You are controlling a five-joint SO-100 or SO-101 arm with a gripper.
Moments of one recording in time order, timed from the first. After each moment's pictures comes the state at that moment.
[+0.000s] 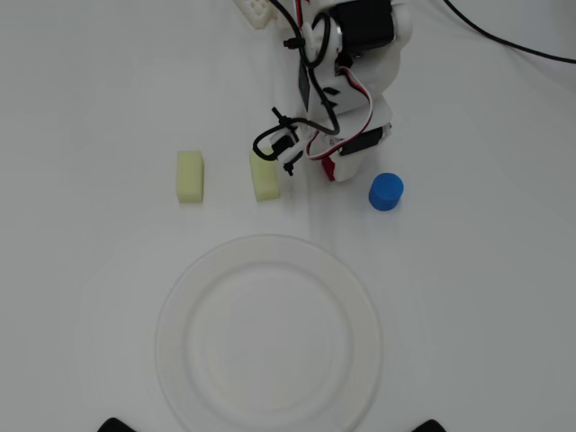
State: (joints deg) arm -21.8 87.7 107.9 62.5 -1.8
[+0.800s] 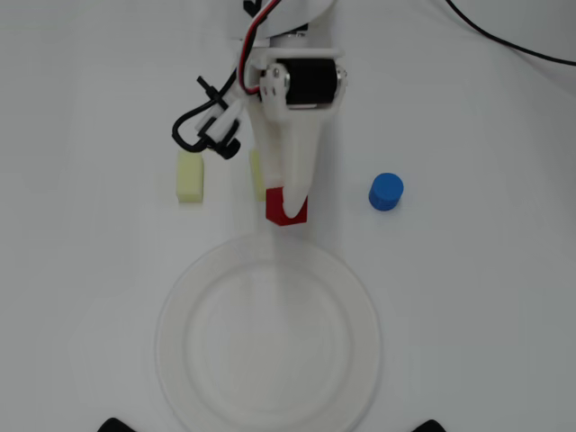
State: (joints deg) arm -6.5 110.4 111.4 32.7 -22.6
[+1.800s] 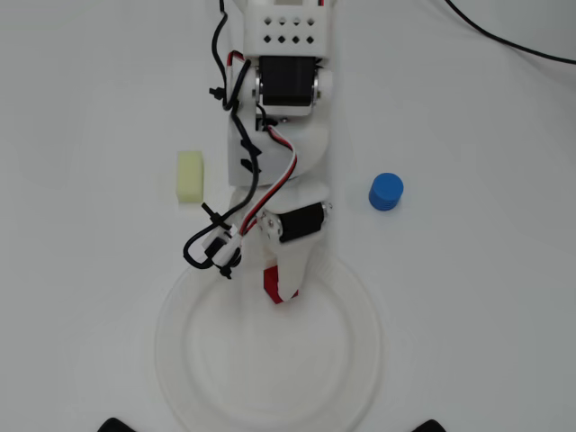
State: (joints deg) arm -6.7 73.3 91.2 34.6 -23.9
